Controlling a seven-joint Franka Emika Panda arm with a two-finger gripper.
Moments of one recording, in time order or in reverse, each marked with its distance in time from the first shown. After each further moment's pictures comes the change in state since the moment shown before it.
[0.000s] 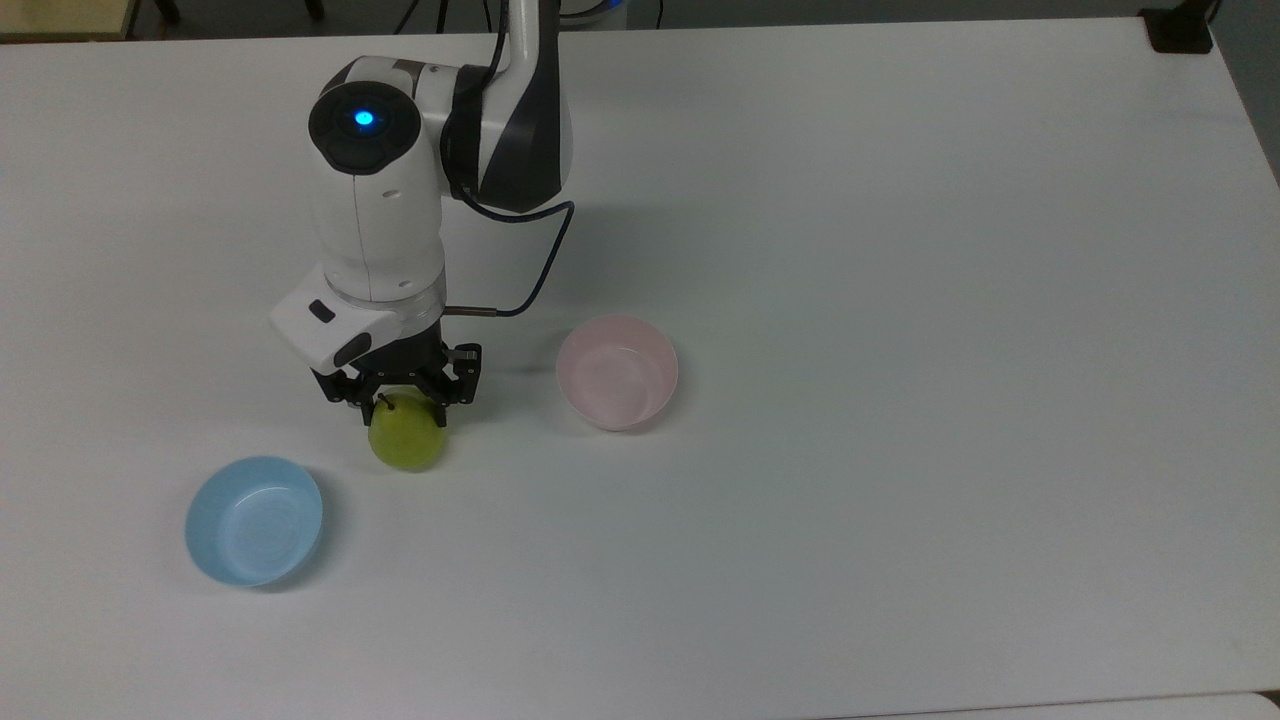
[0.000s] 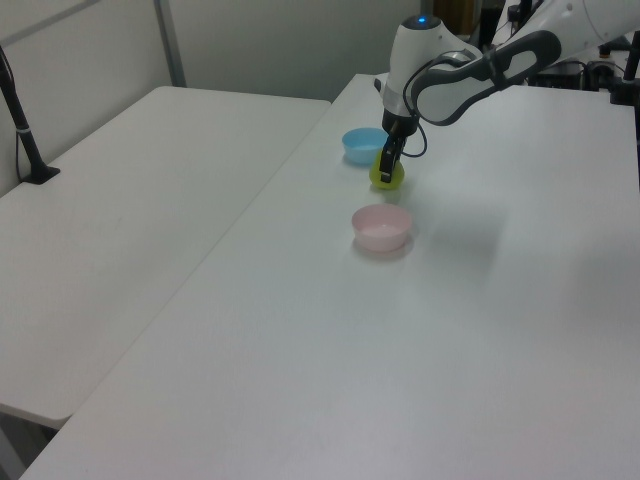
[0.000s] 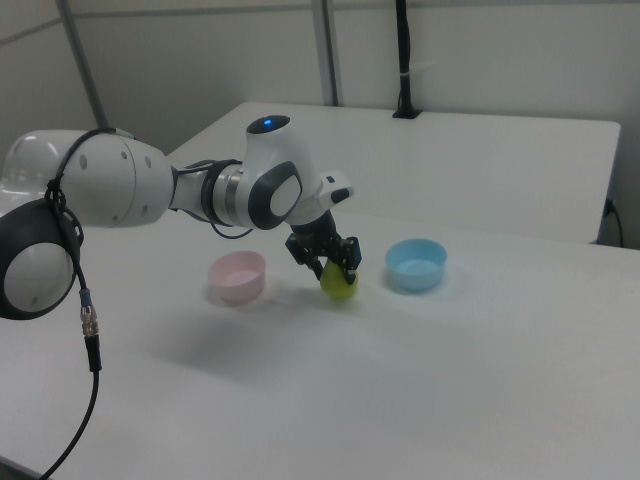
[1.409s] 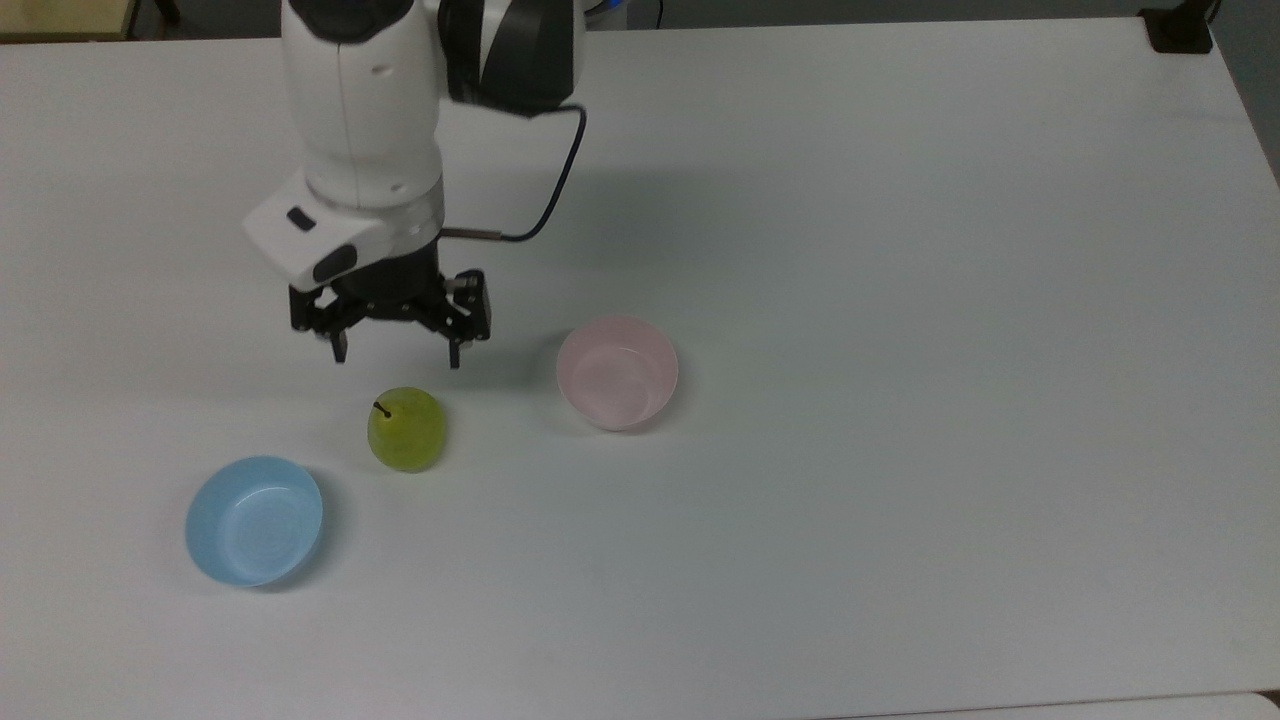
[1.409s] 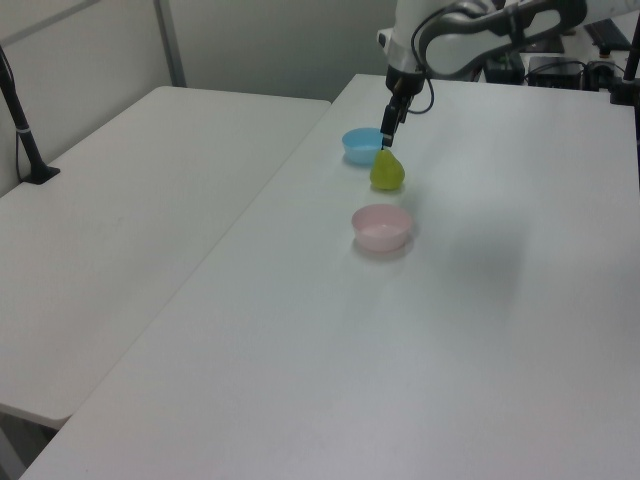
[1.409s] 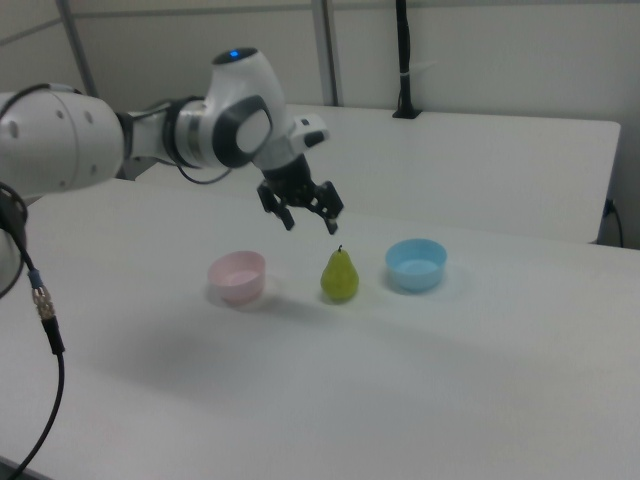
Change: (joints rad) arm 0.022 -0.159 0.009 0.023 -0.006 -0.178 0.050
